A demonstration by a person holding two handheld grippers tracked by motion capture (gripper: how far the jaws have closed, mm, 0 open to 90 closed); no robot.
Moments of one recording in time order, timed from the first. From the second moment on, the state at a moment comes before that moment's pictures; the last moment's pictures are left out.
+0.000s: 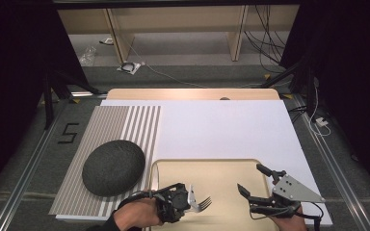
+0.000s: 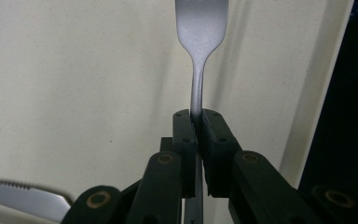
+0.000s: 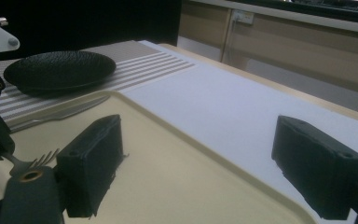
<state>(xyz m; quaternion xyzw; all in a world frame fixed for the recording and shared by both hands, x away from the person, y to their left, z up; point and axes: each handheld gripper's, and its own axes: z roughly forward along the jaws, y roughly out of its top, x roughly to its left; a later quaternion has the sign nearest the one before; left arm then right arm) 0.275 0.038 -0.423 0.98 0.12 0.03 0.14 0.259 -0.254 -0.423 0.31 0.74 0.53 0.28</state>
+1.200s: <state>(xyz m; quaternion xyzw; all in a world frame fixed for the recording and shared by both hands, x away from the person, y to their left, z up) 0.261 0.018 -0.451 0.99 0.10 -0.01 0.10 0.259 -0.253 -0.424 0.31 0.74 0.53 0.28</state>
